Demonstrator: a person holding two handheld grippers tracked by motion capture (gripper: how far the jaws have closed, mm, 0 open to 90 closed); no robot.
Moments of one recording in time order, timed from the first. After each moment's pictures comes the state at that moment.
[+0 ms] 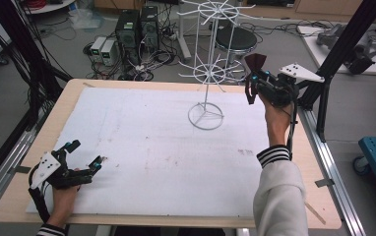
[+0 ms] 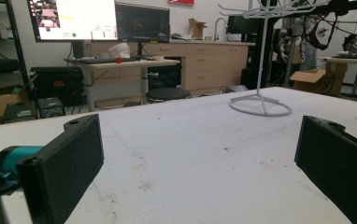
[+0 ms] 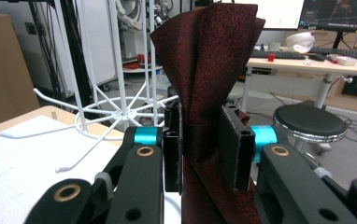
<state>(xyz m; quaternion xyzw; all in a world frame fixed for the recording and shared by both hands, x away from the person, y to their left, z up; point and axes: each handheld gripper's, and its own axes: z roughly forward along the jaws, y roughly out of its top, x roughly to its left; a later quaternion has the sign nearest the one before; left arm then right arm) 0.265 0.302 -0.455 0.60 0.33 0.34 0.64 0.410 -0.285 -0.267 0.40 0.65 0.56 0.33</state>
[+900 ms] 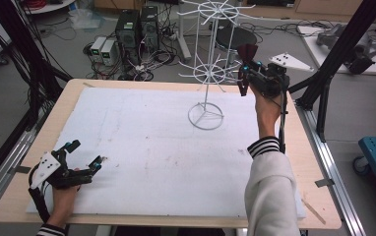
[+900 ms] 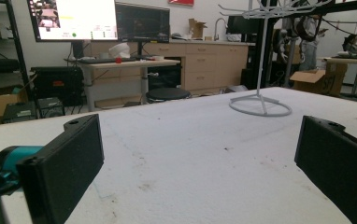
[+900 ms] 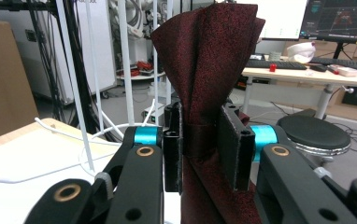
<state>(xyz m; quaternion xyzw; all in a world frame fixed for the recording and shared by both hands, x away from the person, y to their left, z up) 0.265 0.302 -0.455 0.60 0.33 0.34 0.64 0.425 -0.260 -0.253 0.39 0.64 0.57 0.34</state>
